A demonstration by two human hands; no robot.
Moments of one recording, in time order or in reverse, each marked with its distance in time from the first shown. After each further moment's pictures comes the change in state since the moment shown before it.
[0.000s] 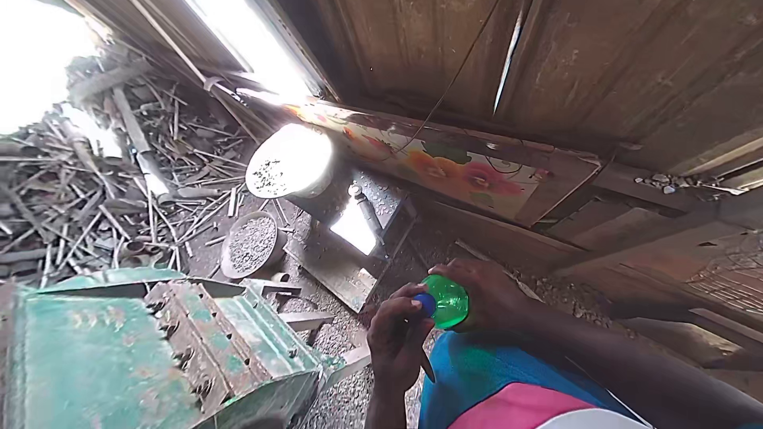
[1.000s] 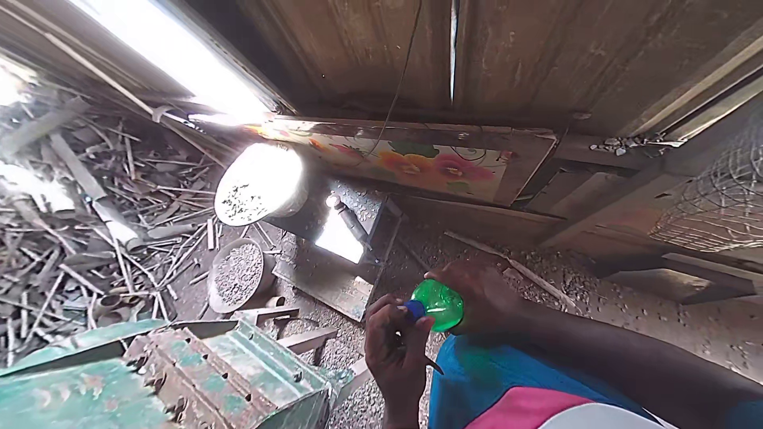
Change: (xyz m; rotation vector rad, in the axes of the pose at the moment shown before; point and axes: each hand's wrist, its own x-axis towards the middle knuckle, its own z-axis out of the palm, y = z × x) left_hand -0.012 0.000 0.031 0.254 0.188 -0.094; right_hand -0.036 -0.009 0.001 -0.065 -0.004 0.211
